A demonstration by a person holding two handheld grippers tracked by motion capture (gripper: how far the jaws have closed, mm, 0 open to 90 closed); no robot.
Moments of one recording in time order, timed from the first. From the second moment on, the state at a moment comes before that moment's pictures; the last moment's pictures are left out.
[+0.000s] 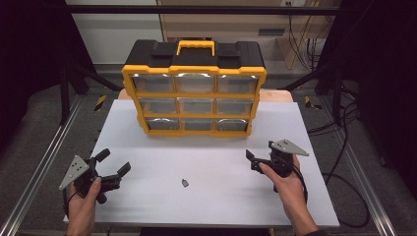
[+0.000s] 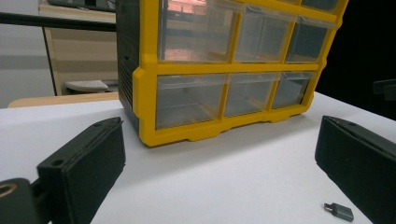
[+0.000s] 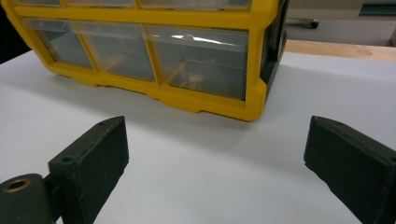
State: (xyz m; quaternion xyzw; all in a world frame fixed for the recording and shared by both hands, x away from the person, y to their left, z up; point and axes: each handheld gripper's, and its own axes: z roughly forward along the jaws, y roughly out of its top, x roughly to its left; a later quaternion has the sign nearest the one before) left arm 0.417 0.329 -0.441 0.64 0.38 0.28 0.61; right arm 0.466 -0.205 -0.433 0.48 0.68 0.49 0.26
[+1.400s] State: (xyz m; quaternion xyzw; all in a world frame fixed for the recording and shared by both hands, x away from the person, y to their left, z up) left arm 0.418 0.327 -0.441 0.65 0.38 0.27 0.60; right arm 0.526 -0.168 -0.320 0.46 0.67 0.51 0.29
